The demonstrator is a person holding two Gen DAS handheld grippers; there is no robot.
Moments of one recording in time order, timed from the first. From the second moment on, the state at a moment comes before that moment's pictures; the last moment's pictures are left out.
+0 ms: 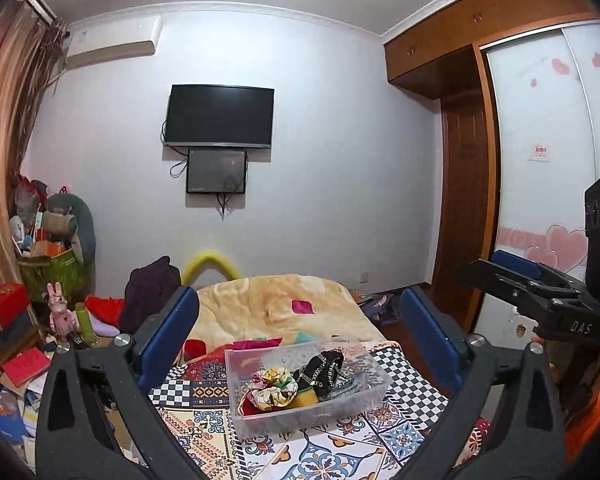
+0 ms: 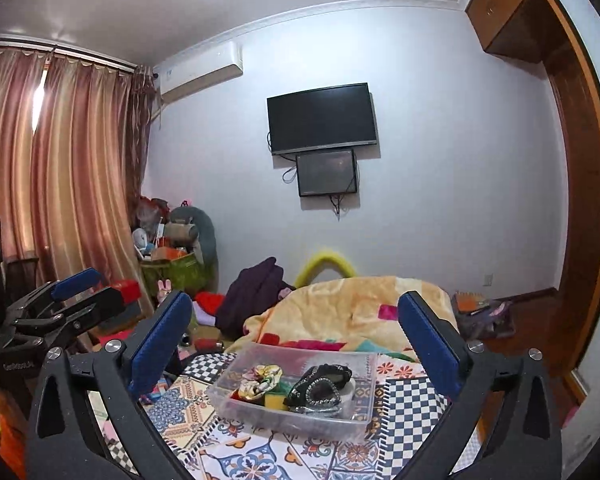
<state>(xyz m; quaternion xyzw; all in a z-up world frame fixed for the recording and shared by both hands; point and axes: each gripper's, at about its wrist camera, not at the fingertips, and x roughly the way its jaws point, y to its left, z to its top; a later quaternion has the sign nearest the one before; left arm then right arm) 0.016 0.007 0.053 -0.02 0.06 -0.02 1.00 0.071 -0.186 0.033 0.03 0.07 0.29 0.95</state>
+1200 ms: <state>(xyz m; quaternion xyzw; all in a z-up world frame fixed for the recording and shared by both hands) 0.010 -0.003 0.050 -0.02 0.07 -0.03 1.00 0.061 -0.191 0.023 0.03 0.07 0.29 0.95</state>
